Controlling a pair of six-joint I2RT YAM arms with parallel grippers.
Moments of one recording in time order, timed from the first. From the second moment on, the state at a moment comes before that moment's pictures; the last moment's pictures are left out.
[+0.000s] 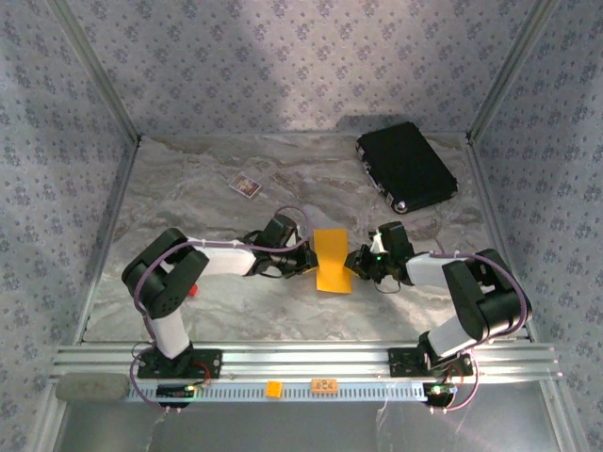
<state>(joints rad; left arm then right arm) -0.79 1.77 0.82 0.14 0.43 -1.07 0.35 1.51 0.46 0.14 -0.57 0.87</state>
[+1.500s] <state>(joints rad) -0.72 1.57 0.71 0.05 0.41 -1.06 1.29 1.45 0.46 0.28 0.56 -0.13</state>
